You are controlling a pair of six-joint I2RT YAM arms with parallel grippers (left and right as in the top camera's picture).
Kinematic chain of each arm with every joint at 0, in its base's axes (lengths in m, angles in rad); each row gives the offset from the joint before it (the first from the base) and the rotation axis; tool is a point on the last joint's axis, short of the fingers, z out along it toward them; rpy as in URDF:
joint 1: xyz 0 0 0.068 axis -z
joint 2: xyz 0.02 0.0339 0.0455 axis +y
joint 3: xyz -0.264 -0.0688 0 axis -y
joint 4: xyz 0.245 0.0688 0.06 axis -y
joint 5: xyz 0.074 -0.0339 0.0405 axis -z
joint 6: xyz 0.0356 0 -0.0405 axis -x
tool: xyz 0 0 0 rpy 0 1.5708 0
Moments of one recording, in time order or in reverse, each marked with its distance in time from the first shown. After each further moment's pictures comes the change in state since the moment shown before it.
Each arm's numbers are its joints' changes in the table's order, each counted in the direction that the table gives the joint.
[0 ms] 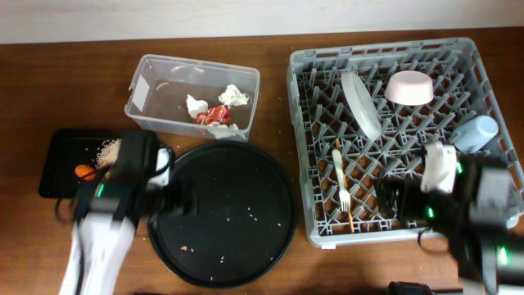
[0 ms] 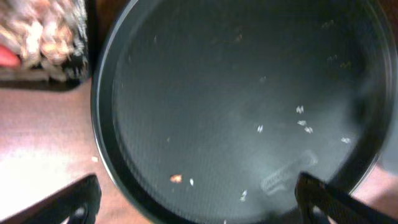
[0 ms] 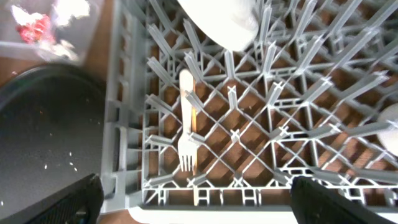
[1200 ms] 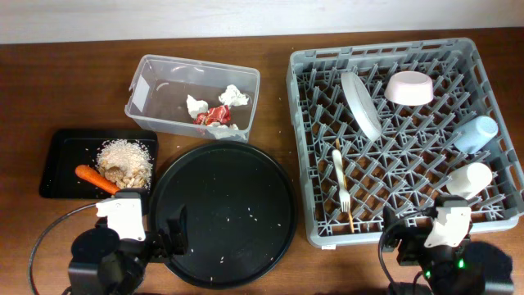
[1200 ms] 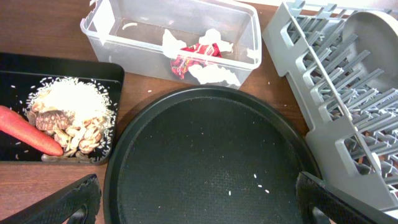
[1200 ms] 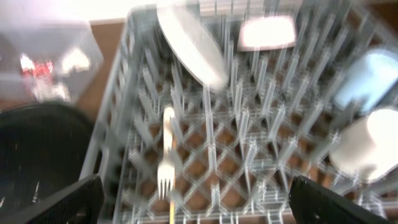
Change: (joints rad) left arm 0.000 -0.653 -0.175 0.153 0.000 0.000; right arm -0.007 -0.537 -0.271 0.109 0.088 0.005
